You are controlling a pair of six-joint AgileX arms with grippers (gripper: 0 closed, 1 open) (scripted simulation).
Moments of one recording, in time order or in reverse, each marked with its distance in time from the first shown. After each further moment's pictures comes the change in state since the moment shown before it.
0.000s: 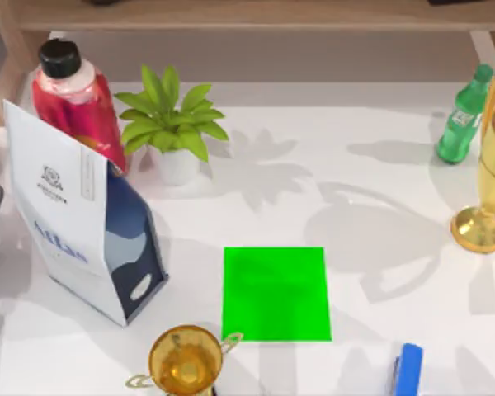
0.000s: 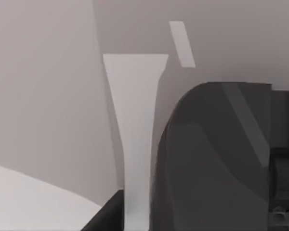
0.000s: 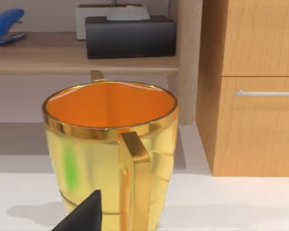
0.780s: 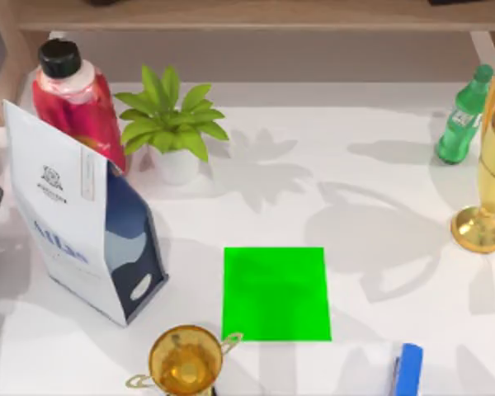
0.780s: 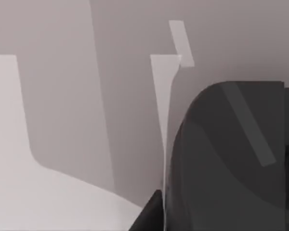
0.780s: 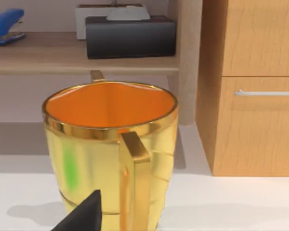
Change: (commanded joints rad) left arm 0.000 0.000 0.000 0.000 0.000 0.000; right arm 0.000 0.000 0.000 0.000 0.000 0.000
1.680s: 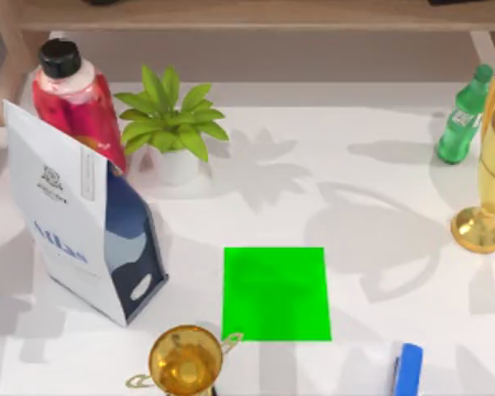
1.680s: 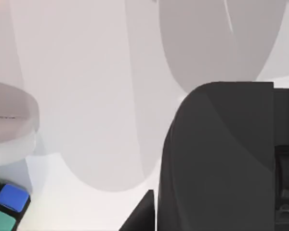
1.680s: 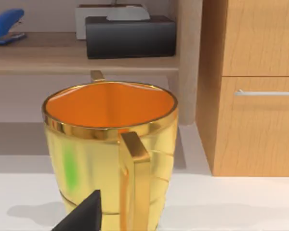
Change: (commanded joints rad) left arm -0.018 -0.186 0.227 -0.409 -0.001 -0.041; right arm 0.000 0.000 0.000 0.000 0.000 0.000
